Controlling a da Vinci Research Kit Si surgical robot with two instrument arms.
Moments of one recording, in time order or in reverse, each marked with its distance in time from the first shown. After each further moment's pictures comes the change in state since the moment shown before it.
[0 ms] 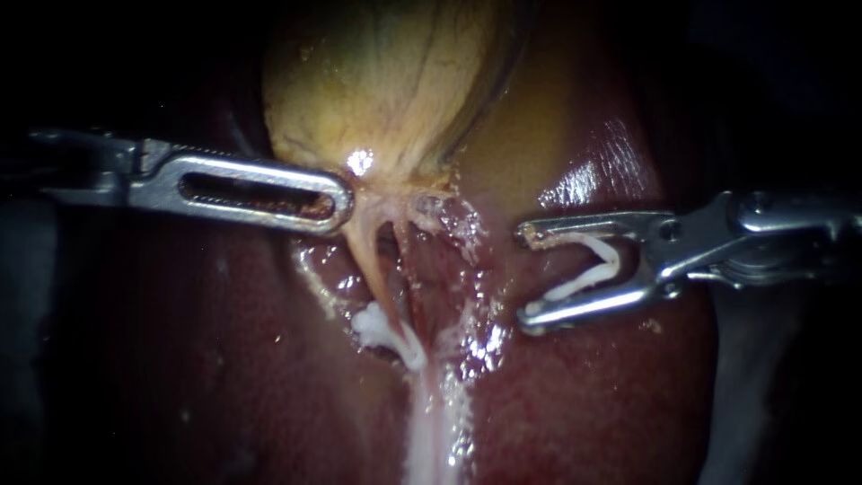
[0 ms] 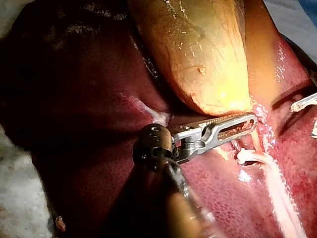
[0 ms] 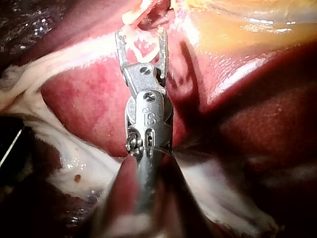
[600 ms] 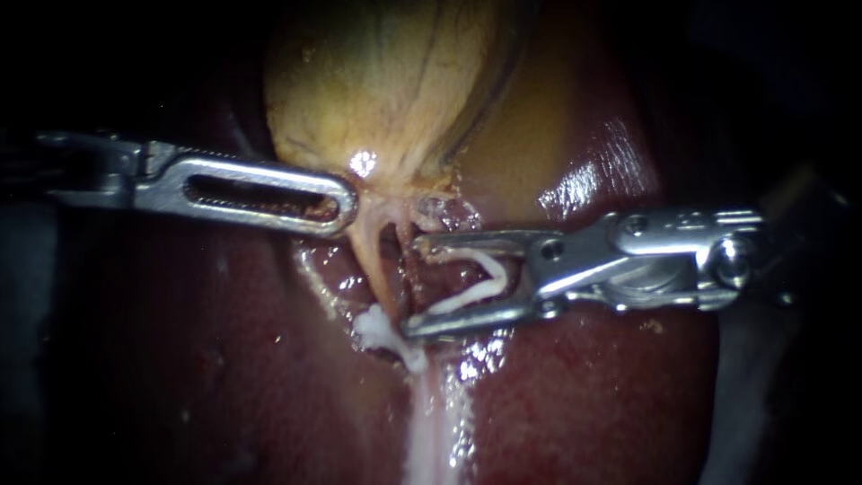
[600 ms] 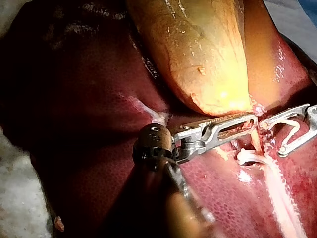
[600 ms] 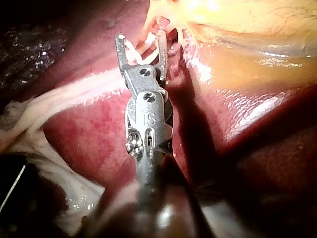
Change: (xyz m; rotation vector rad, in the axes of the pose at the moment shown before) right arm 0.000 0.001 0.009 -0.005 0.008 0.035; left arm 0.000 0.000 0.001 0.003 0.002 0.003
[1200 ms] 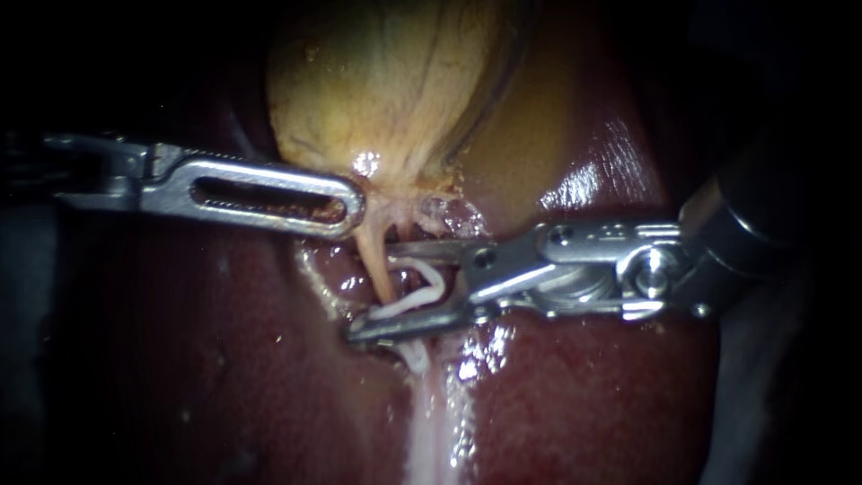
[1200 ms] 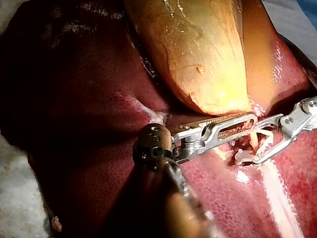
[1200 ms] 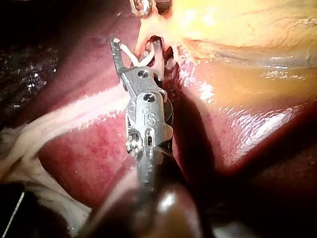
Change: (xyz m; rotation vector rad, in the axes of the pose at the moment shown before) right arm -0.001 0.002 0.005 0.019 0.022 0.083; left arm 0.000 0.000 0.001 0.003 0.004 0.000
